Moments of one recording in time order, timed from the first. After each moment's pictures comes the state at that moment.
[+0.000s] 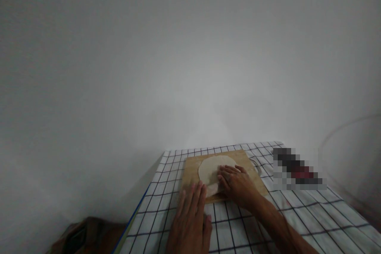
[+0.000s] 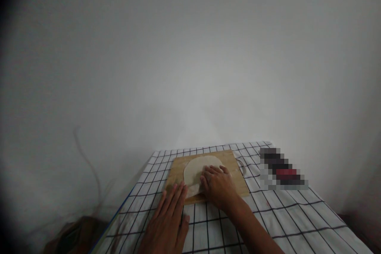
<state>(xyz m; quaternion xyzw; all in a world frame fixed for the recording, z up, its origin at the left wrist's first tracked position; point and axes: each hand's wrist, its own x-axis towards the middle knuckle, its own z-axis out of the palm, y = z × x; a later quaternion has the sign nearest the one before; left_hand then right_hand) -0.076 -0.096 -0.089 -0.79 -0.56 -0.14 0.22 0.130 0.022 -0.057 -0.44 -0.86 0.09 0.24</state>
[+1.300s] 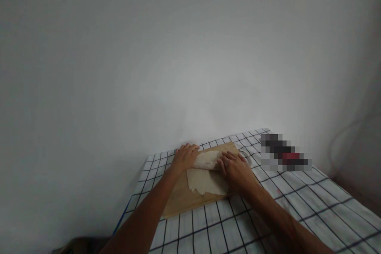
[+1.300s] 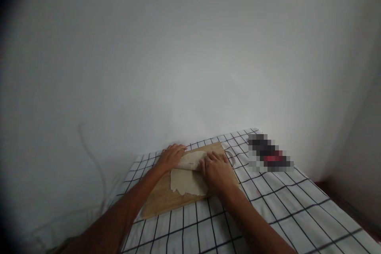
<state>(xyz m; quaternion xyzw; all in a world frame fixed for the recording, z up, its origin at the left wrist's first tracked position) -0.102 0.133 -0.055 -0.82 -0.55 -0.07 0.16 0.149 0.045 -0.060 -0.55 -0.79 0.05 0.26</state>
